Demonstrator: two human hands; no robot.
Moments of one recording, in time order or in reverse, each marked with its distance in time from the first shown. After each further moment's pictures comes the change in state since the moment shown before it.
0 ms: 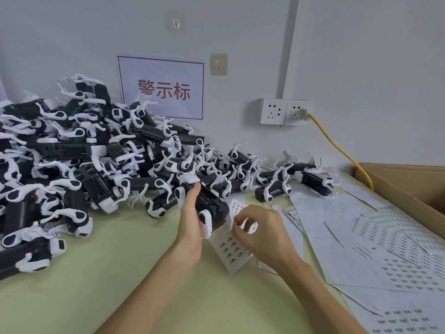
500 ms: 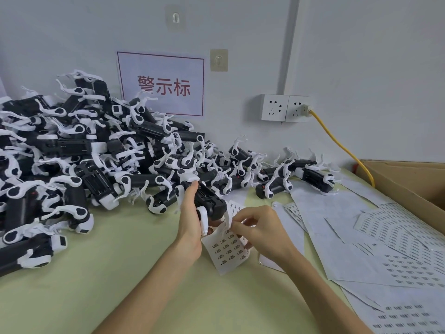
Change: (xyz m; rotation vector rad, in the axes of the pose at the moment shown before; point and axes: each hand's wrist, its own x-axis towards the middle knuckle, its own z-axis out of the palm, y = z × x) left_hand -0.008 0.004 0.002 0.141 0.100 -0.025; right_hand 0.002 -0.014 -0.005 0.304 -0.189 0.288
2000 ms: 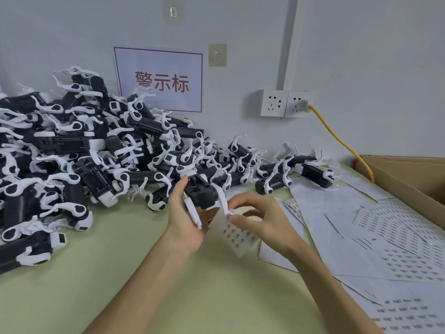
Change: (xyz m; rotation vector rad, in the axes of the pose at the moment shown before) left_hand 0.005 0.009 -0.011 -0.185 -0.265 -0.079; right_hand 0.002 0.001 -0.012 0.202 -0.064 -0.173
